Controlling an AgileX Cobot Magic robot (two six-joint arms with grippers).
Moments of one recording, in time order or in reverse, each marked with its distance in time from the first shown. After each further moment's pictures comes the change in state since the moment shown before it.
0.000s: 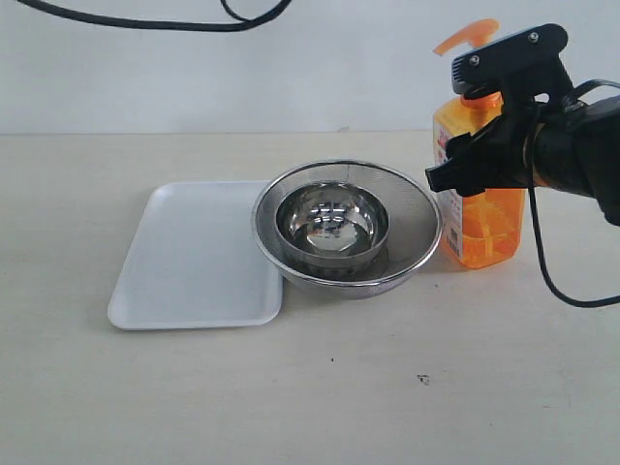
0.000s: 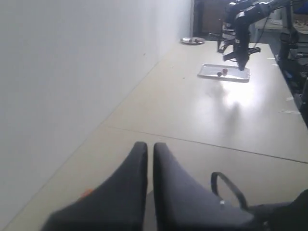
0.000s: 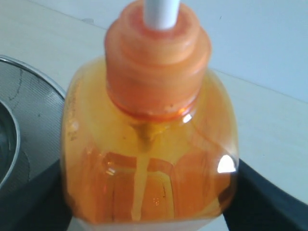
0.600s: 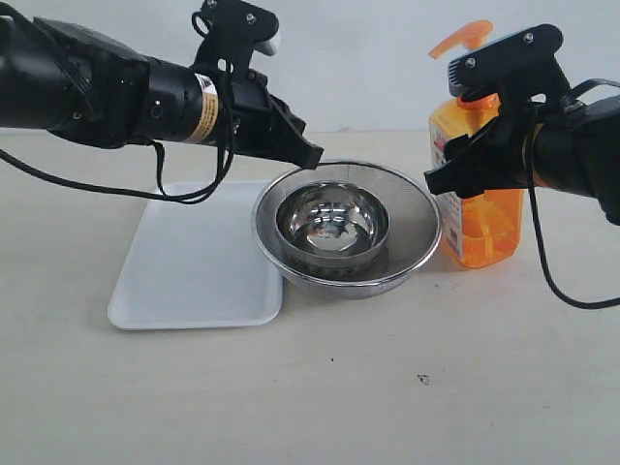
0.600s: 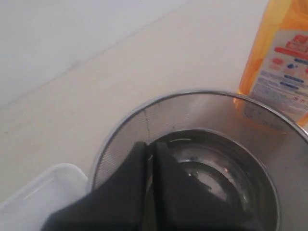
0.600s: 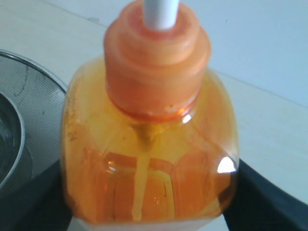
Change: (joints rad) left arm 0.094 0.041 0.449 0.000 0.487 0.074; right arm 0.000 0.000 0.000 -0.004 -0.021 -0.020
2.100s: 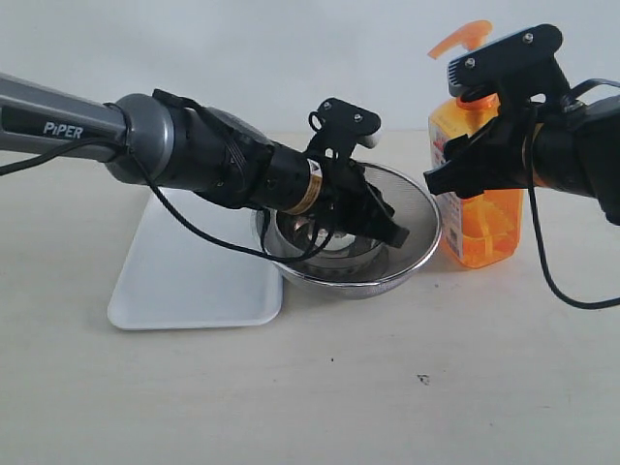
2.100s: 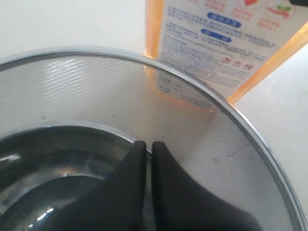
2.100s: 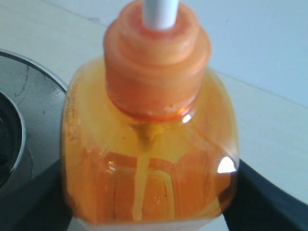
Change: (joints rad) left arm -0.112 0.335 -0.220 0.000 -0.153 -0.075; right arm 0.000 0.000 0.000 0.000 0.002 -0.004
